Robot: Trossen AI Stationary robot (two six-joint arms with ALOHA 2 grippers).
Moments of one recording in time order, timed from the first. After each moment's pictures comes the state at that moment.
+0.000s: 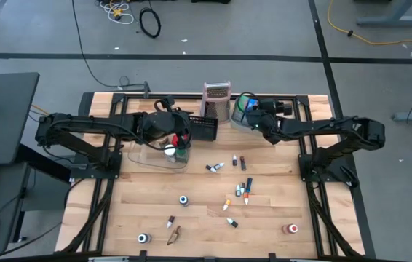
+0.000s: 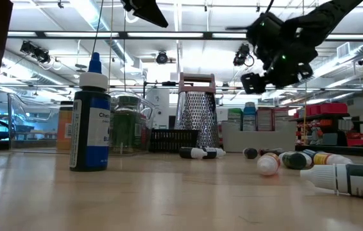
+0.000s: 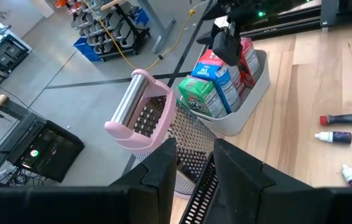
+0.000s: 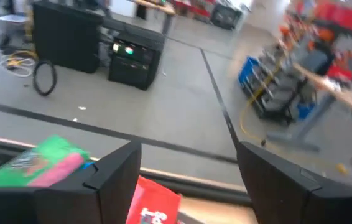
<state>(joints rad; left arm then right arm) 0.00 1.33 1.23 -0.39 -0.63 0.22 -0.31 1.38 0.70 -0.05 1.24 0.43</state>
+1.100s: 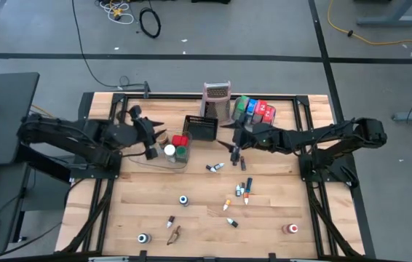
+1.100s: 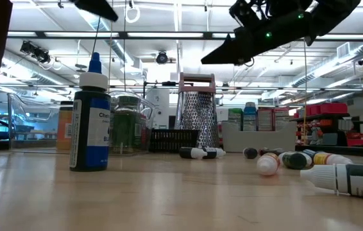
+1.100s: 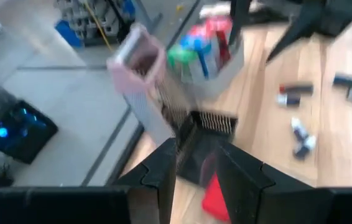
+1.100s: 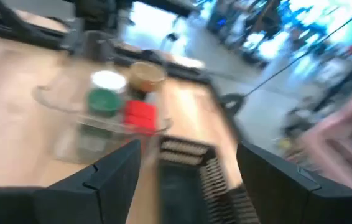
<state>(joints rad) -0.17 0.95 1.02 -0.65 -0.70 -0.02 -0.06 1.38 0.70 0.41 0.25 -0.33</state>
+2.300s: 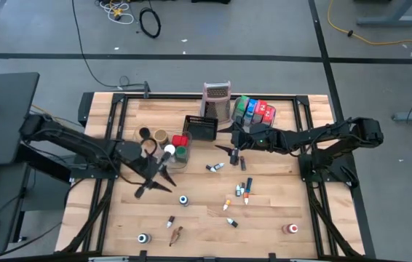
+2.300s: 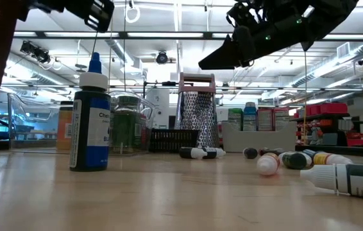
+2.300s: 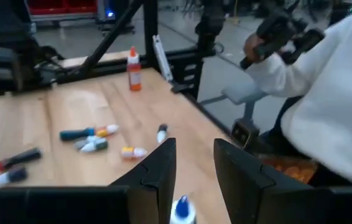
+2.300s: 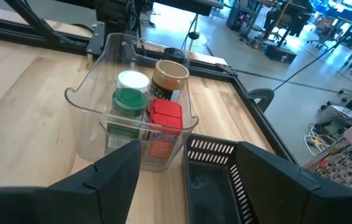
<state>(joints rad) -0.25 0.98 0.53 0.23 0.28 0.02 -0.07 1.42 0.70 0.42 0.14 -0.25</state>
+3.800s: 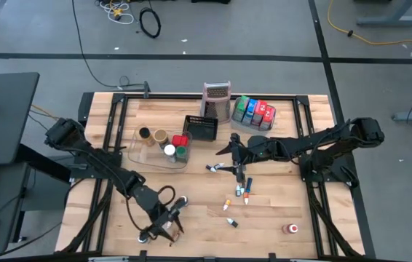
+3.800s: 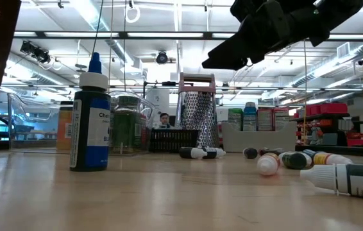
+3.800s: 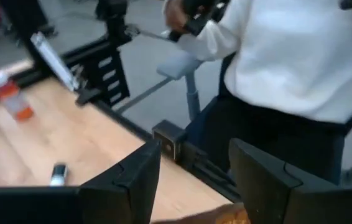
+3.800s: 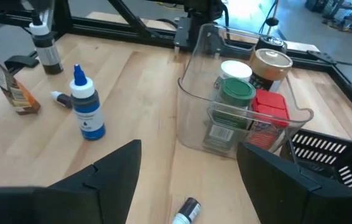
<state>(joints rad) -0.60 1.51 0.76 0.44 0.18 0.14 0.06 1.42 0.70 0.33 -0.02 -0.12</state>
